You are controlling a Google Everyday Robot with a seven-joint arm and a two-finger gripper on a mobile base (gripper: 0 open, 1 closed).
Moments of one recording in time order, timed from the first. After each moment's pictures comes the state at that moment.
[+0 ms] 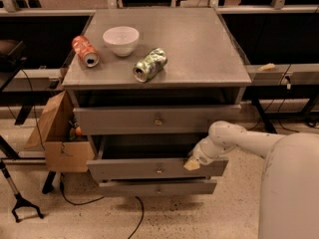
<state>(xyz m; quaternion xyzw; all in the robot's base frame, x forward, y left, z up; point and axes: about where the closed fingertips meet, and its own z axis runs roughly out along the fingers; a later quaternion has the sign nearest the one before) 0.622 -0.146 0.426 -0.52 0.82 0.13 0.17</state>
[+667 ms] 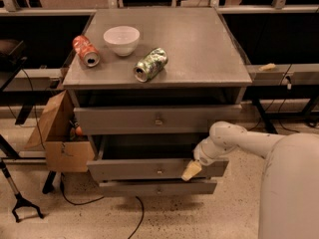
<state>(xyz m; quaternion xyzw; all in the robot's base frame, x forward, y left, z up) 0.622 -0.146 0.426 -0.52 0.82 0.13 0.17</state>
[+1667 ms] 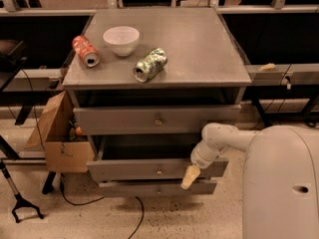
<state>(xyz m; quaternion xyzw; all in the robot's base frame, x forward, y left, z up) 0.604 -0.147 0.398 -0.54 0.83 0.12 0.11</state>
